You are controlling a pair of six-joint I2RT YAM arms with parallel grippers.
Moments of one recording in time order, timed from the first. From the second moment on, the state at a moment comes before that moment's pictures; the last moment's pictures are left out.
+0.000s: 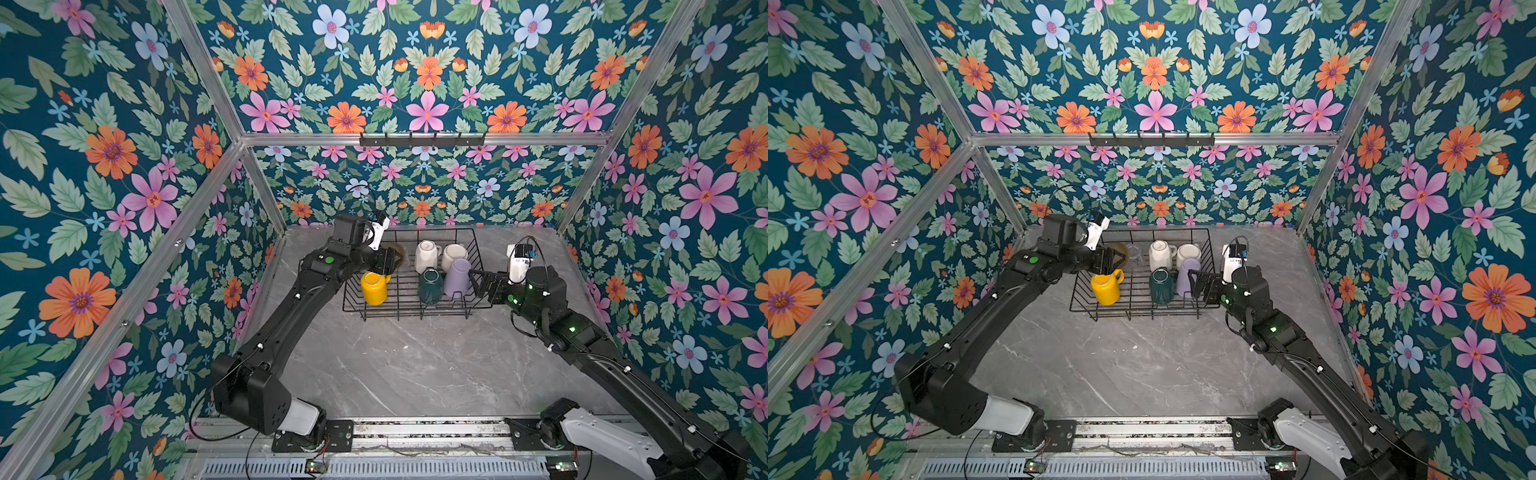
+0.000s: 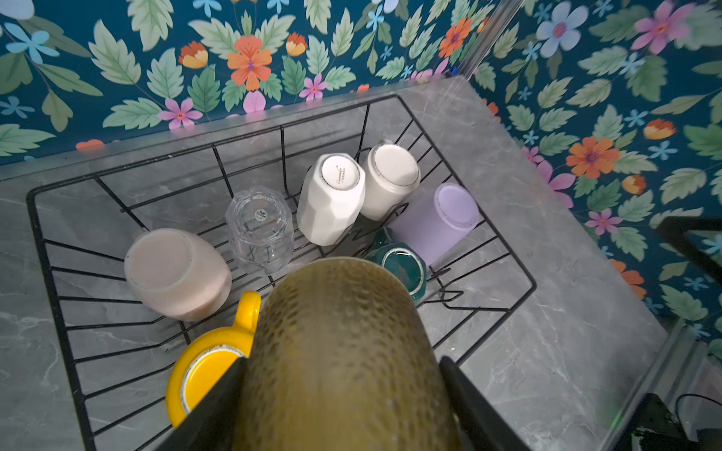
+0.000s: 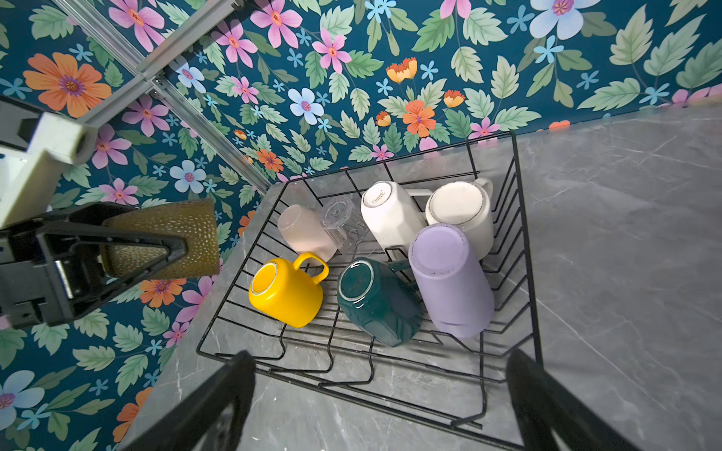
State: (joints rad) left arm -0.46 1.49 1.45 -0.64 0.24 -0.10; right arm 0.50 0.97 0.88 -0.23 0.03 0.50
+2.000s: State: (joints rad) left arm -0.61 2.04 1.63 -0.81 -0.08 -0.16; right arm 0.46 0.93 0.83 -0.23 0.01 0.47
